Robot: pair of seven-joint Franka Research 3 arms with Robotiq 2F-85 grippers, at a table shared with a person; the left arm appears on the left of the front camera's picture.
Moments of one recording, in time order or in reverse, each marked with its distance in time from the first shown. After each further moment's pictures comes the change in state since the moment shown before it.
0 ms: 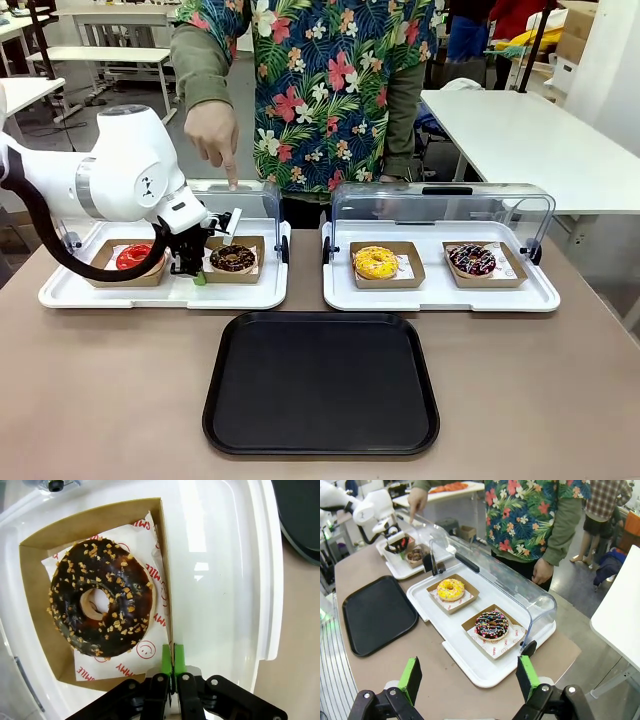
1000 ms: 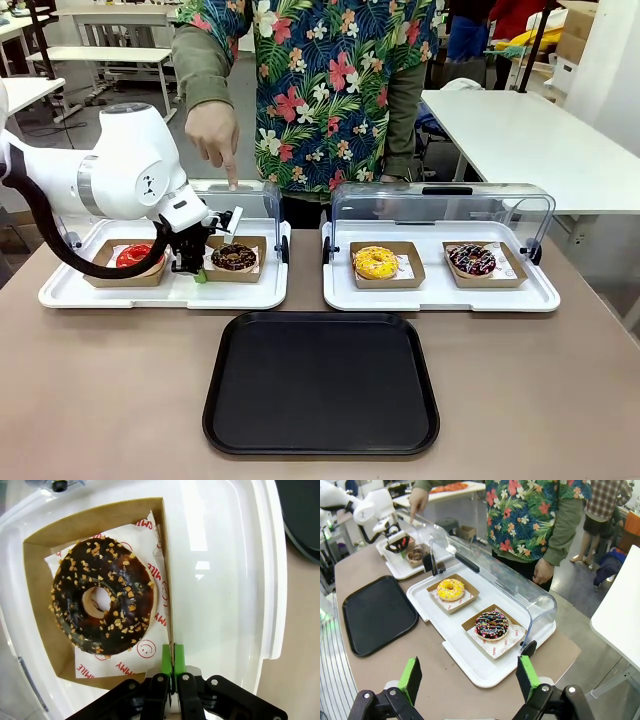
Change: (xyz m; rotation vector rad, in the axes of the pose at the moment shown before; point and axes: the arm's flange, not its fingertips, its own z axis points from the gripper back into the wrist) left arm 0.002 0.003 0.004 0.011 0.003 0.001; right arm 0.000 0.000 0.000 0.000 0.000 0.000
